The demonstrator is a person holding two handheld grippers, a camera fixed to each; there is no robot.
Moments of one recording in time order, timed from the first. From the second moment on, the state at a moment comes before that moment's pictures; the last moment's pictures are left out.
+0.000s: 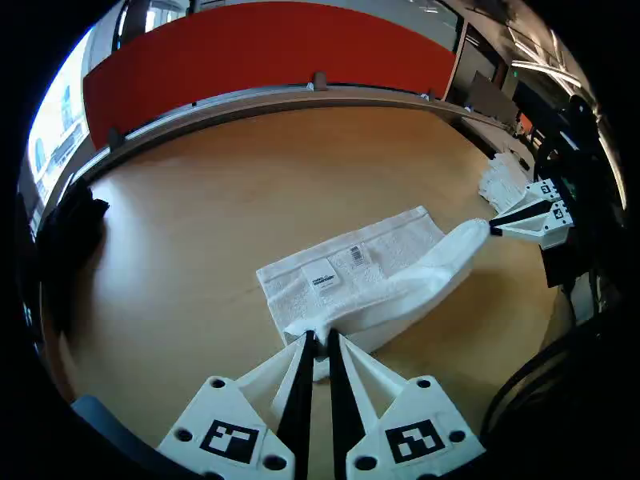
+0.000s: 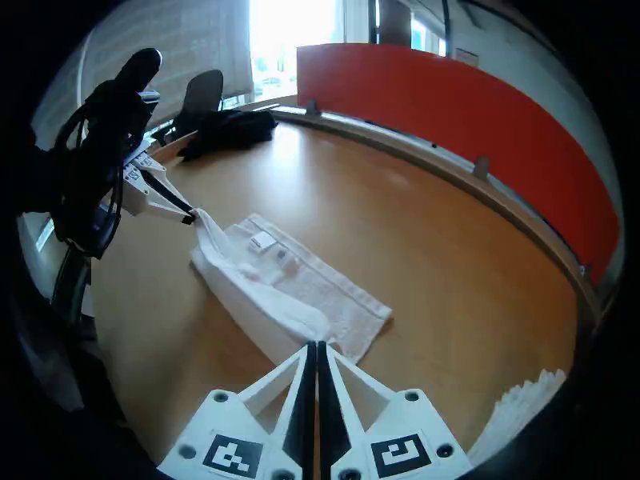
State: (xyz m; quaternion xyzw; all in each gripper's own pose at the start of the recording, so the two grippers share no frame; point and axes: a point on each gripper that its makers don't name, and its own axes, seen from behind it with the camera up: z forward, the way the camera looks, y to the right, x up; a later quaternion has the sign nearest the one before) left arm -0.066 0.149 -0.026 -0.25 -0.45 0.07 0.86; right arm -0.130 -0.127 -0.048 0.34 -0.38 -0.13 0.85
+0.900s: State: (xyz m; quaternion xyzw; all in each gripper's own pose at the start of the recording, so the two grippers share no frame) left arm -0.117 0.155 0.018 -0.25 -0.44 0.10 0.86; right arm -0.182 -0.120 -0.011 0.31 -0.41 -0.12 0.85
